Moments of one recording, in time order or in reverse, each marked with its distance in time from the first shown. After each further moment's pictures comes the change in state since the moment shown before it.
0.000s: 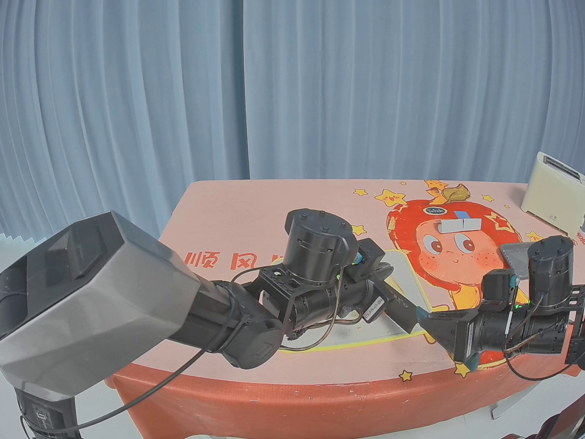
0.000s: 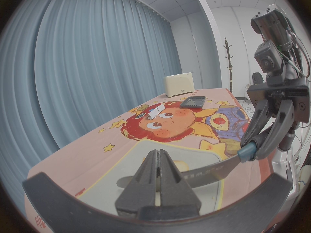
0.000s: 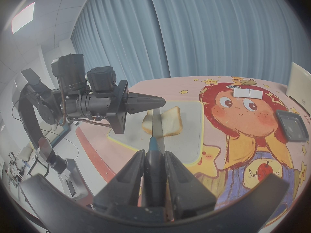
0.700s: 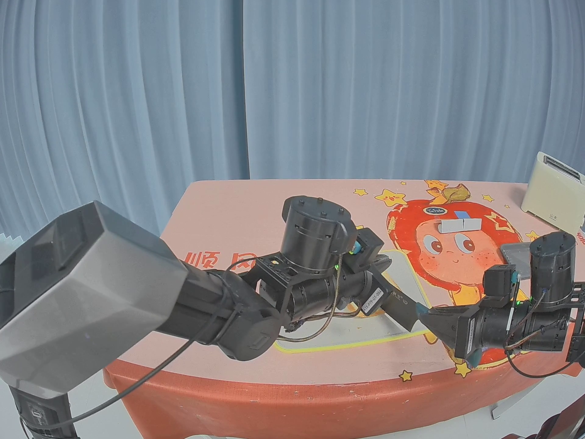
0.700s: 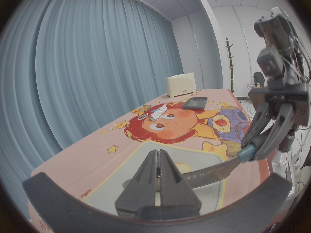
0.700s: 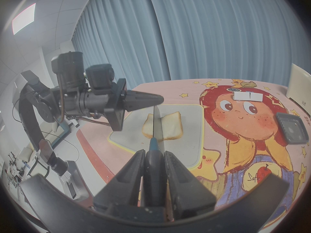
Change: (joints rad) left arm 0.009 -0.024 -0.035 0.063 0.005 0.004; right arm -0.001 -0.005 -0.014 -0.001 0.002 0.000
